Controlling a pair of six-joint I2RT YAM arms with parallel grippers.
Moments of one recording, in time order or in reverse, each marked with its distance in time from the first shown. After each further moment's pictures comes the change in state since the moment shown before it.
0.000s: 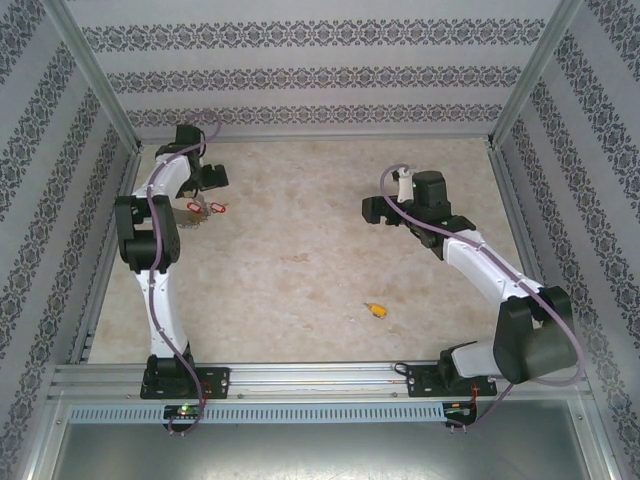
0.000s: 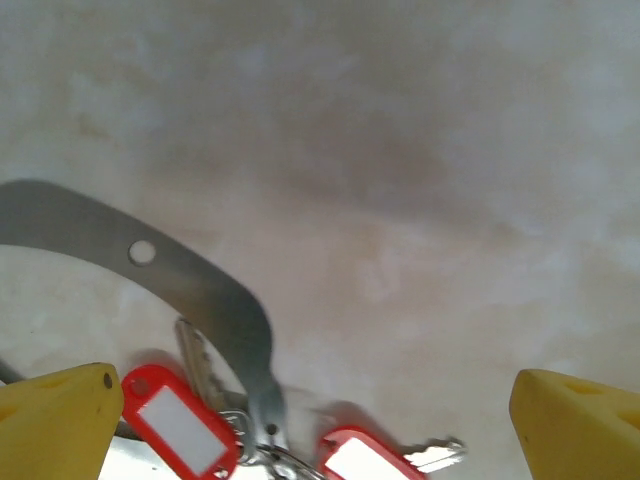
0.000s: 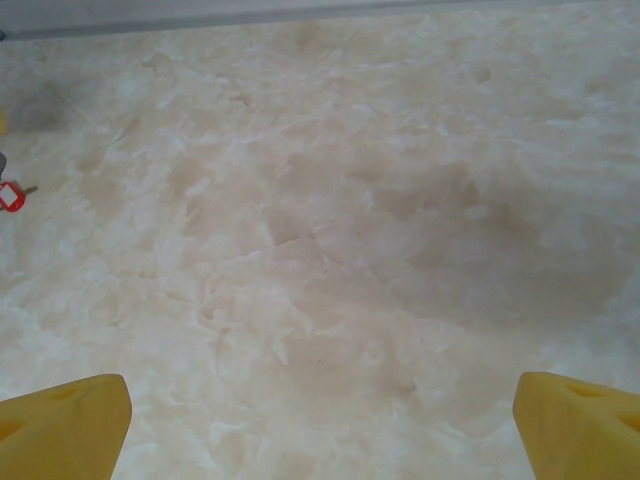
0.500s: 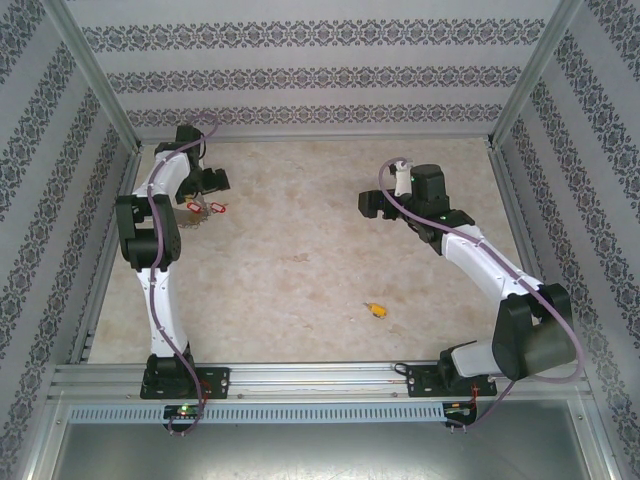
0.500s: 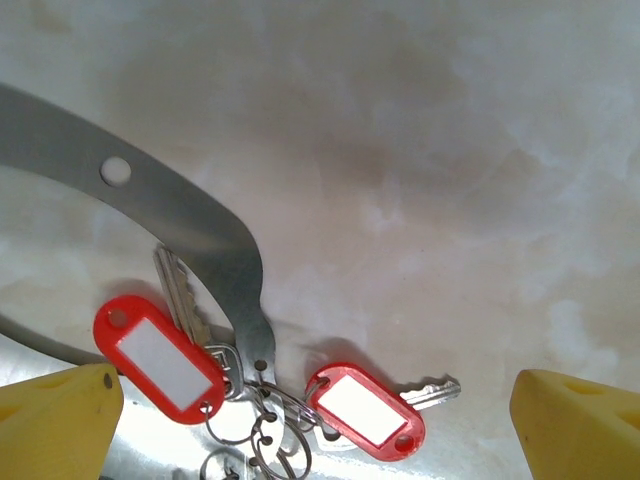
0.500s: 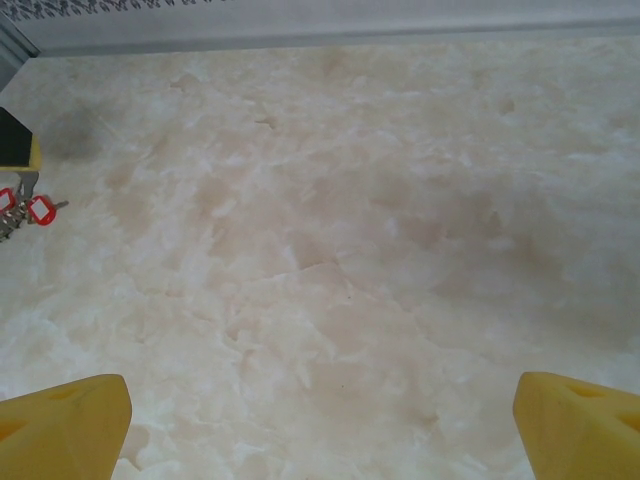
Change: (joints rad) left arm 0.002 0.012 0.038 -0.122 0.053 -0.050; right arm 0.008 0.013 0.052 -0.003 -0.018 0.000
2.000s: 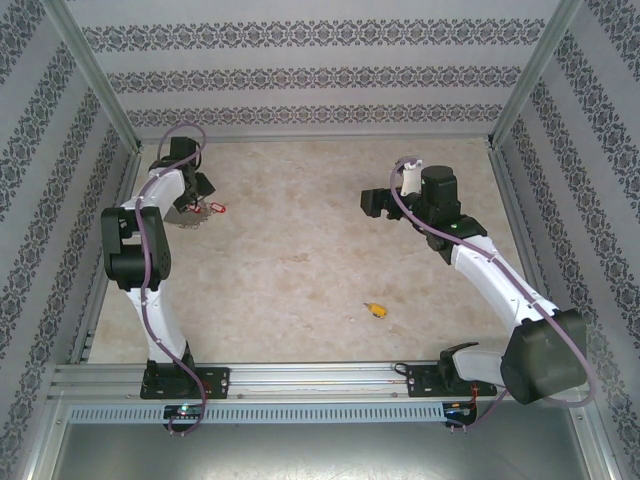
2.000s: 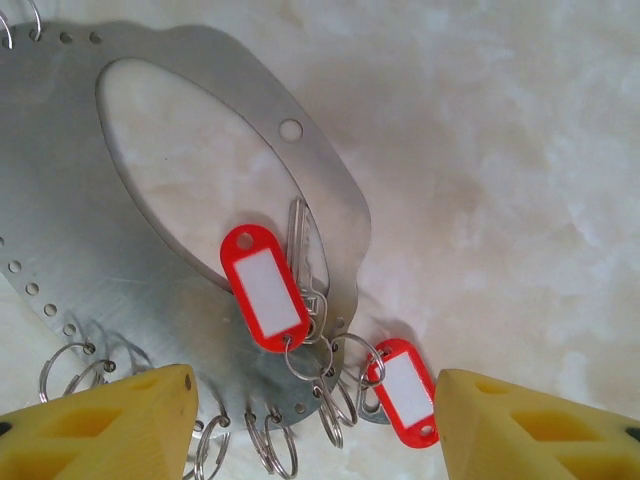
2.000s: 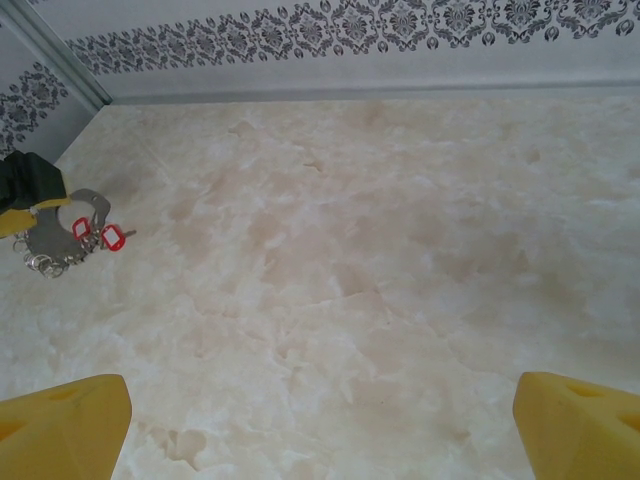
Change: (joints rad) left arm -0.004 -0.246 -0.367 0.265 -0.144 -0.322; right arm -0.003 -0.122 -0.025 0.009 -0.056 0.026
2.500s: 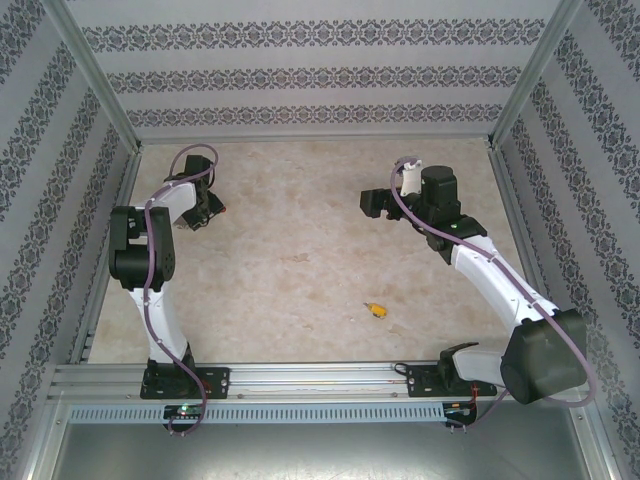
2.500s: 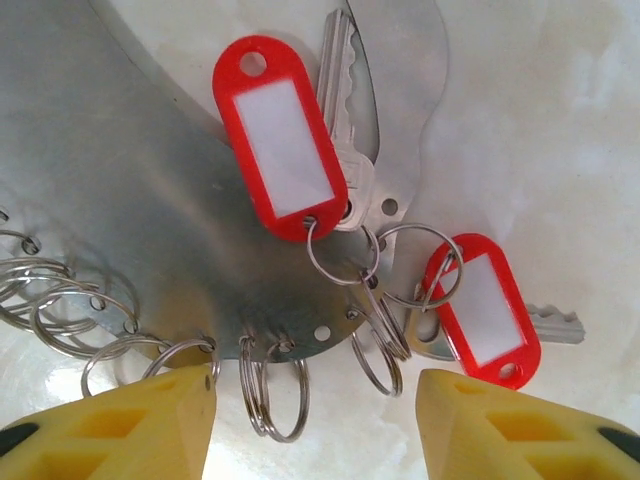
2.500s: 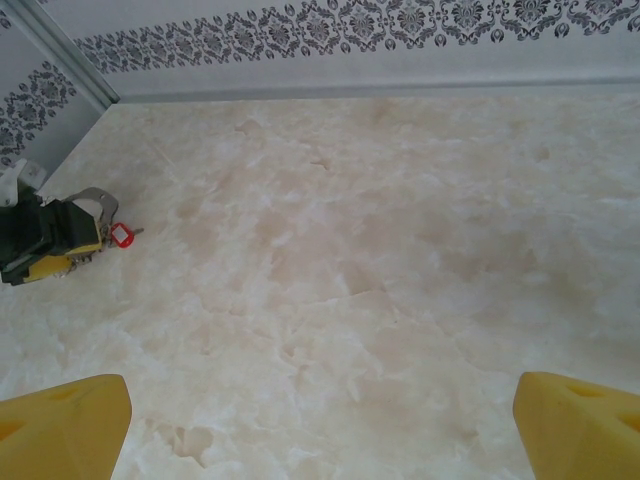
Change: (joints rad) left arm -0.053 -0.002 -0.159 0.063 -0.005 -0.117; right arm 0.000 0.000 -0.001 0.000 -0.015 0.002
